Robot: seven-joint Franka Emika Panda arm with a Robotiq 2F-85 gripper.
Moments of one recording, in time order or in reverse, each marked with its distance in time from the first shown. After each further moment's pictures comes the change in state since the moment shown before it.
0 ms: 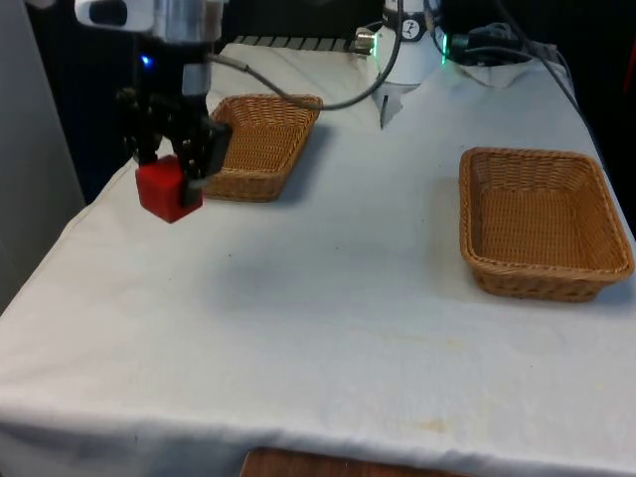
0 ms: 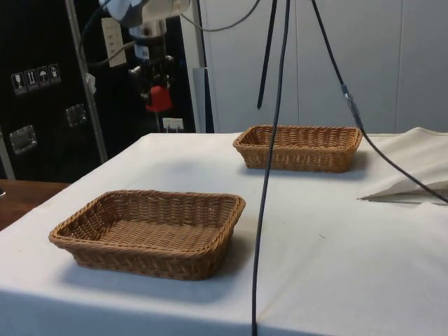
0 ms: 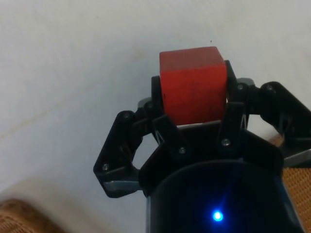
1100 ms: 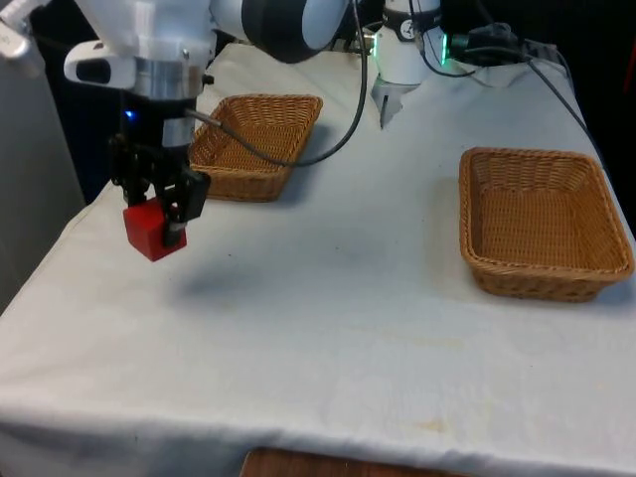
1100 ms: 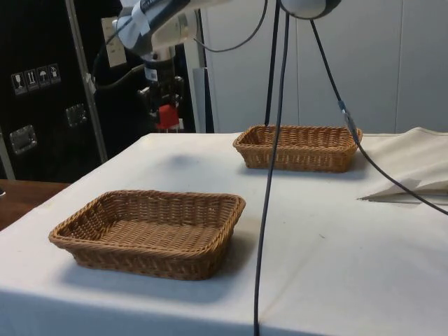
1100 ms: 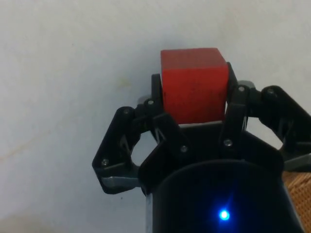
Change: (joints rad) arm -0.068 0.081 0.052 0.019 0.026 0.084 0.068
